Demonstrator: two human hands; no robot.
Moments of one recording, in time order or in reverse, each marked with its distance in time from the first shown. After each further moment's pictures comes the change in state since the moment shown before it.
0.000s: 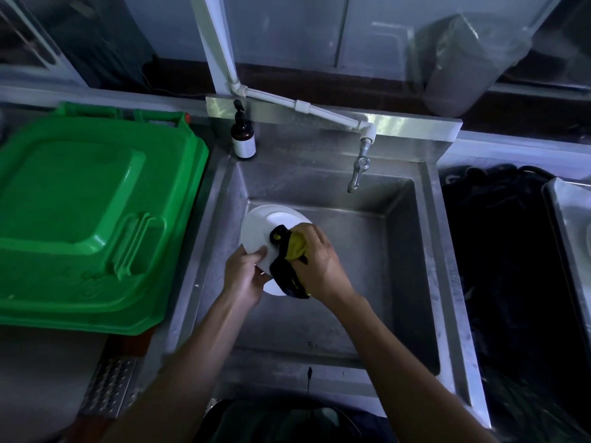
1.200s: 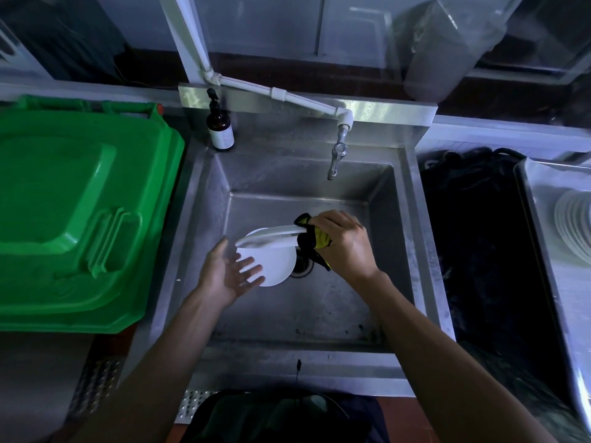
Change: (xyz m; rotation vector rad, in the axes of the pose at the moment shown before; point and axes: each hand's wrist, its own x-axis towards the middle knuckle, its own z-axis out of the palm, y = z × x) left_hand 0.004 -0.001 -0.020 0.030 0.035 -0.367; right_hand -0.009 0.043 -0.060 -0.371 0.329 -0.305
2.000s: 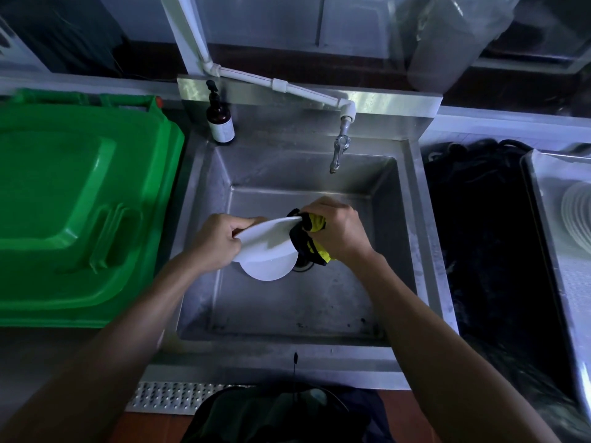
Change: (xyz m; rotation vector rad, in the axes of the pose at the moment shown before) left_hand -0.018 0.053 0.010 1.395 -0.213 0.843; right_hand 0.020 0.007 0.017 0.142 -0.192 0.170
